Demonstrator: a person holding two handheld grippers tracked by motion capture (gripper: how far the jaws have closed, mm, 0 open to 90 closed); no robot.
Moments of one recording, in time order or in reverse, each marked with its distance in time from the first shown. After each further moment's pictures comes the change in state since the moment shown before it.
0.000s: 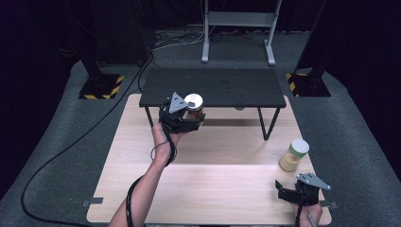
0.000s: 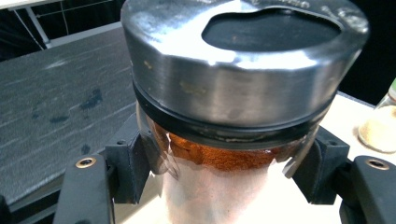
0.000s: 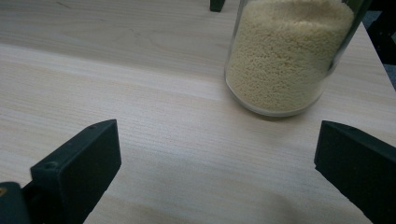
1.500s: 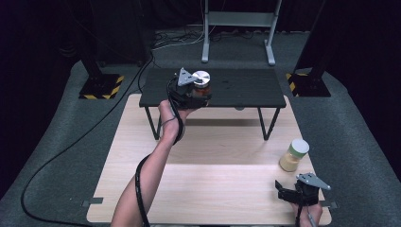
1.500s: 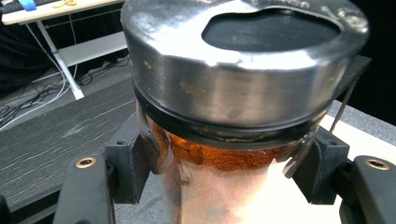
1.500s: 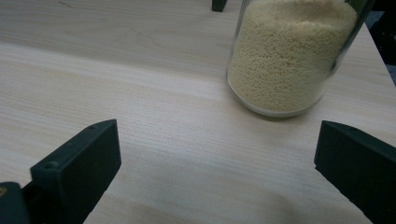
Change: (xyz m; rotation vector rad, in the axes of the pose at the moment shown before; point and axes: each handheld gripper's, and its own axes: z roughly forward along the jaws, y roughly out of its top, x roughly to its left) left arm 0.015 0.059 0.028 0.000 0.027 -0.010; right arm -0.001 0.000 0.000 0.002 0.006 -0.001
